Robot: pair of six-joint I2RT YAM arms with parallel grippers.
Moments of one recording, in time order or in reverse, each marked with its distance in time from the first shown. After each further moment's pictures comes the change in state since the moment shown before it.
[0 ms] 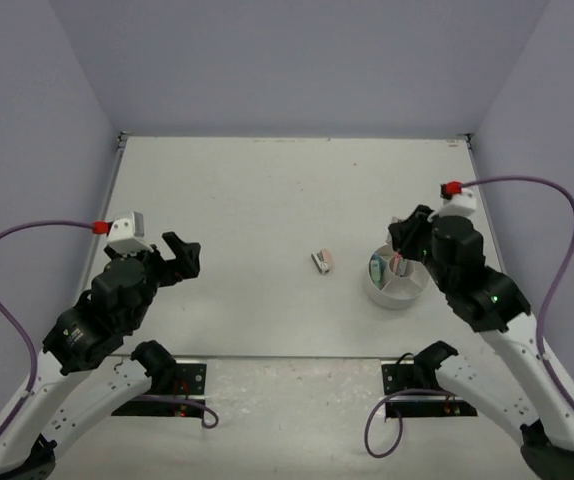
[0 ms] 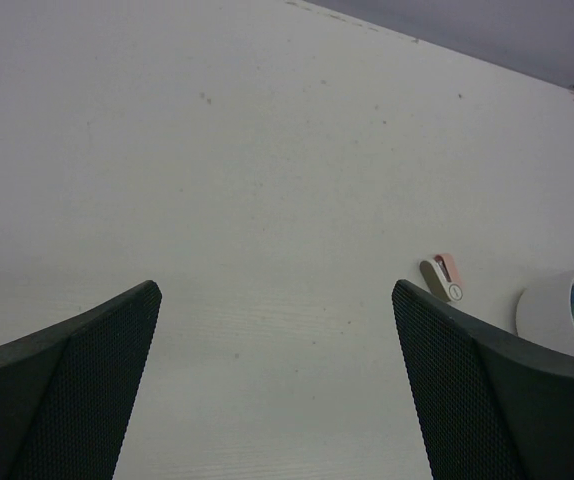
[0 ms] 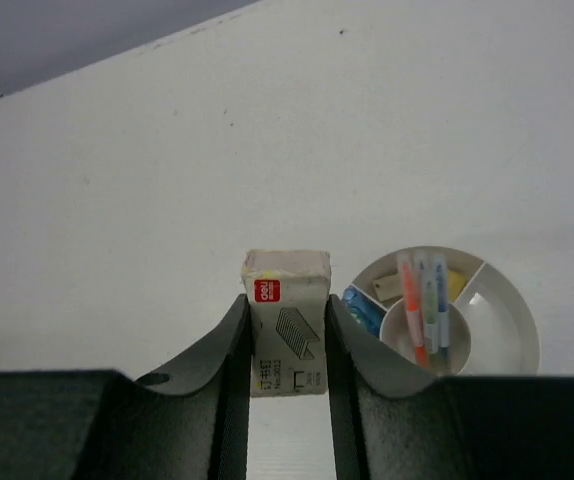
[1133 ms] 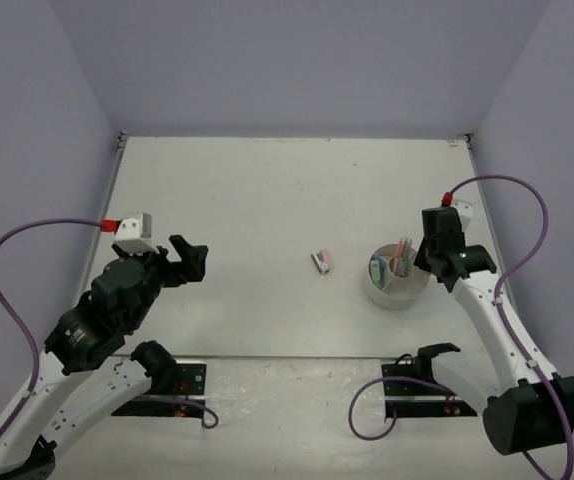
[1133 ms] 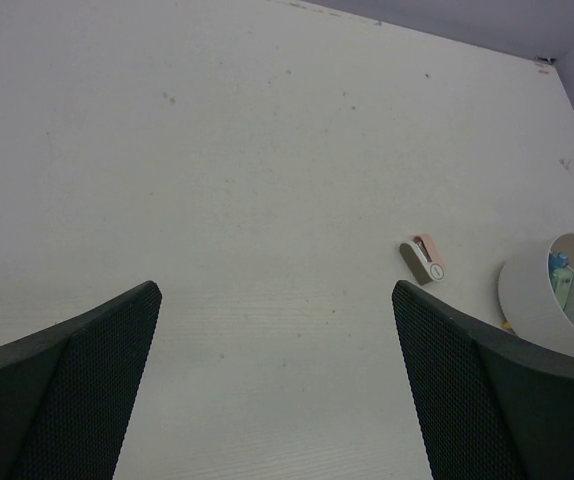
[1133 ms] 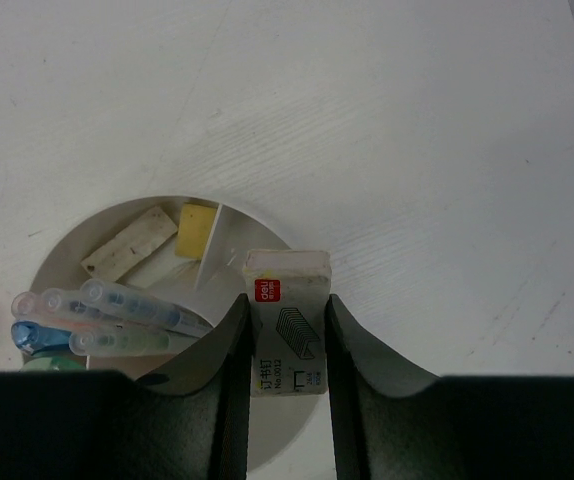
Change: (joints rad) left arm 0.000 -0.007 -0.019 0.048 0.092 0.052; right arm -0.381 0.195 -0.167 -0.129 0.039 -0.115
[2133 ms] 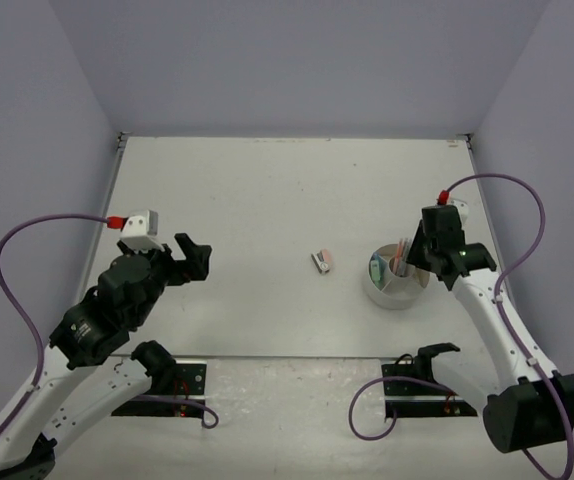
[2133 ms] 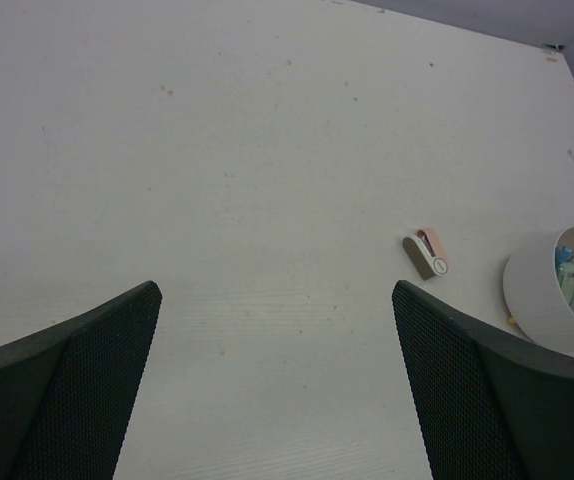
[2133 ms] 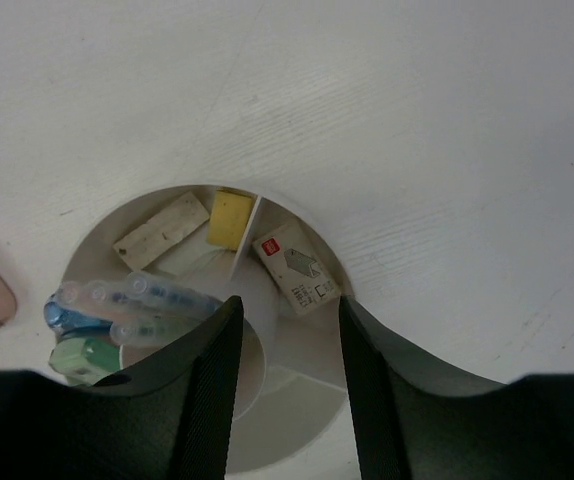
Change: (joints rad) left arm 0.000 0.017 -0.001 0.002 0.008 0.000; right arm 0.001 0.048 0.014 0.008 -0.063 -0.006
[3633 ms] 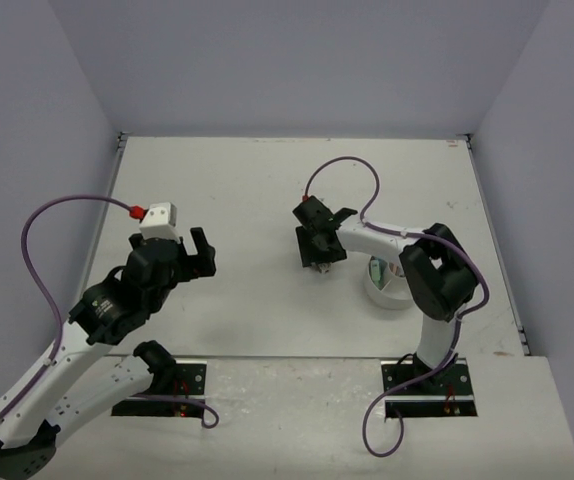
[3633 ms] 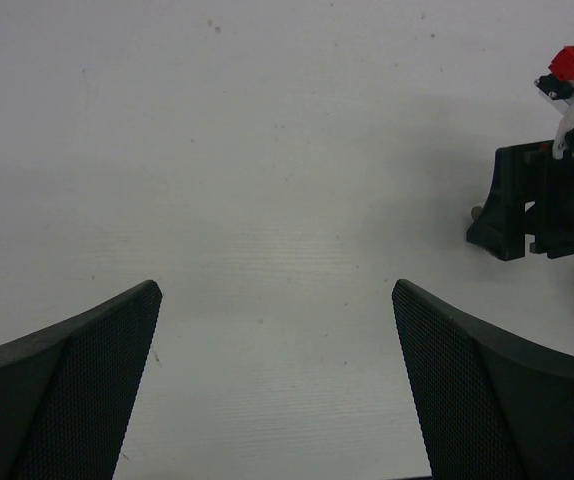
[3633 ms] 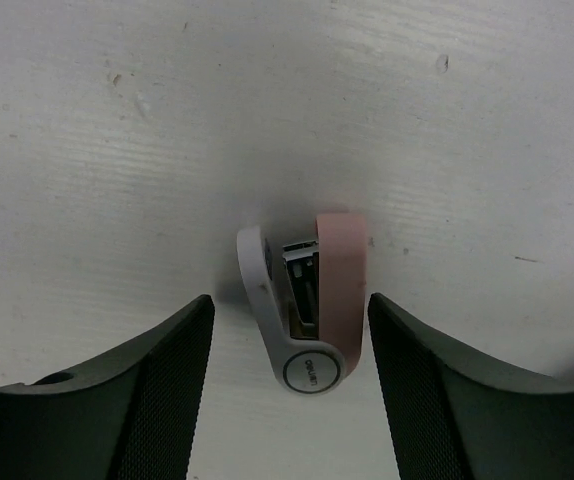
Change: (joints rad) left arm 0.000 0.177 0.039 -0.085 -0.053 -0.032; right arm 0.537 0.842 0.383 0.197 -0.124 0.045
